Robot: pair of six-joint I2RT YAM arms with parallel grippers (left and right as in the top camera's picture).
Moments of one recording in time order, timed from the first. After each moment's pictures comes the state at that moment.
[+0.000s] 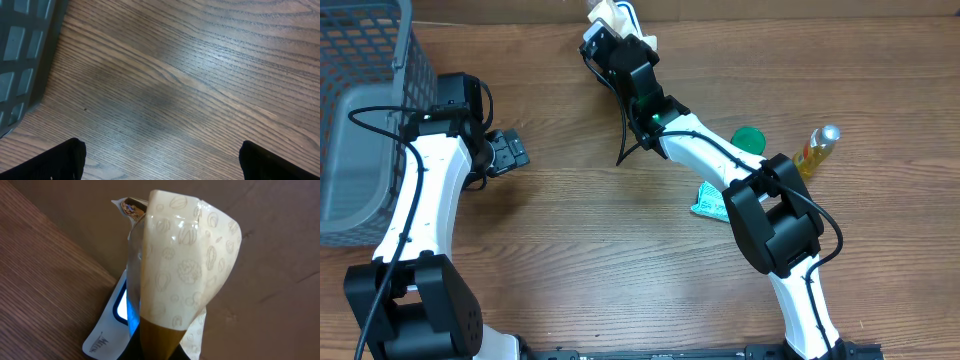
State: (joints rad) left arm 0.10 1.69 1.33 -0.98 -0.10 -0.35; right arm 0.60 2.28 1.74 0.27 0.36 -0.54
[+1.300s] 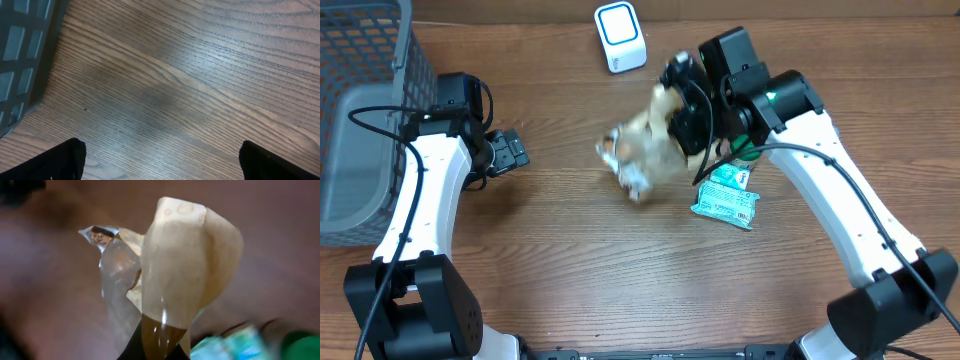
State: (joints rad) left arm 0.10 1.69 1.33 -0.98 -0.10 -0.35; right arm 0.43 1.75 1.70 -1.09 -0.35 -0.13
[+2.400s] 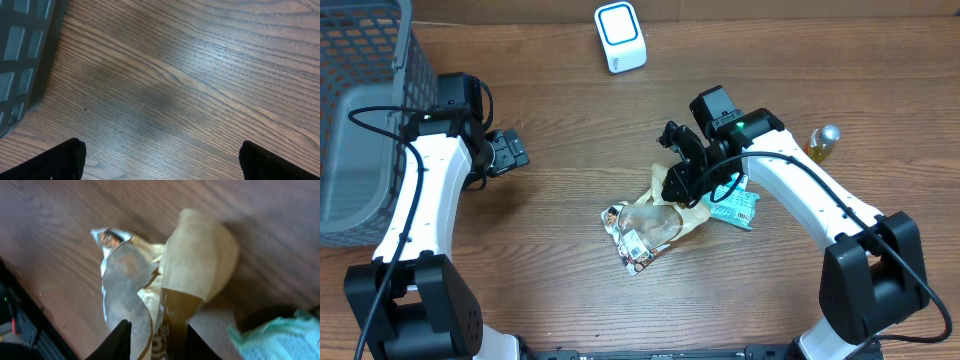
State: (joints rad) left arm 0.10 1.69 1.33 -0.98 -0.10 -0.35; right arm 0.43 1.80 1.36 -0.95 -0.48 -0.11
